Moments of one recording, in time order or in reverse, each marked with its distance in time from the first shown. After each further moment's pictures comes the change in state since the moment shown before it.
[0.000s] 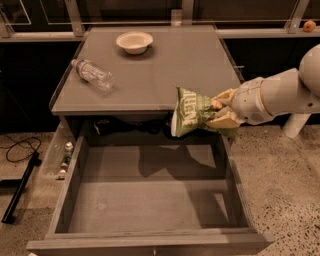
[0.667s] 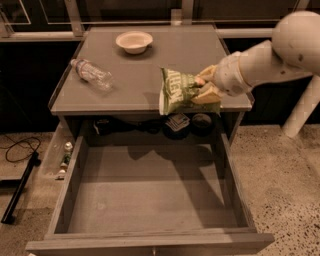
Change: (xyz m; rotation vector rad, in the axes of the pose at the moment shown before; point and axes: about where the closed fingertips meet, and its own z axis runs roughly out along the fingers) arm -0.037 -0.060 0.032 -0.027 -0.033 -0.105
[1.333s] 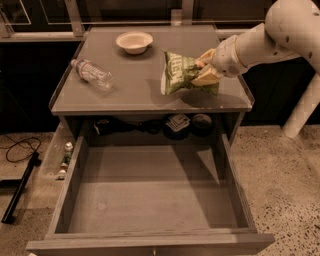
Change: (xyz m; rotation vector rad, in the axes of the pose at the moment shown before) arm -0.002 -0.066 0.016 0.032 -0.004 0.005
